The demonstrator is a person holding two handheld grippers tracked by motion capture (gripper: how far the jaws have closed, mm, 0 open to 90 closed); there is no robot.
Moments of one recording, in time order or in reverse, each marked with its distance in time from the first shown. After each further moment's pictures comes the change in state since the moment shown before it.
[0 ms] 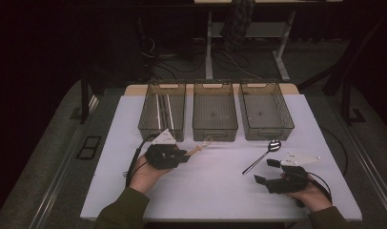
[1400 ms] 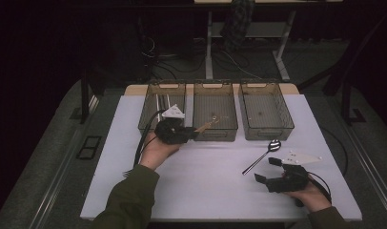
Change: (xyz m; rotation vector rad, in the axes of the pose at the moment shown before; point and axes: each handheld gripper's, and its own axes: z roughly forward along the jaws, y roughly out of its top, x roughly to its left) left arm 0.023 0.066 0.015 -0.042 0.013 -0.002; right arm -0.001 0.000 0.000 -0.028 -0.020 0.032
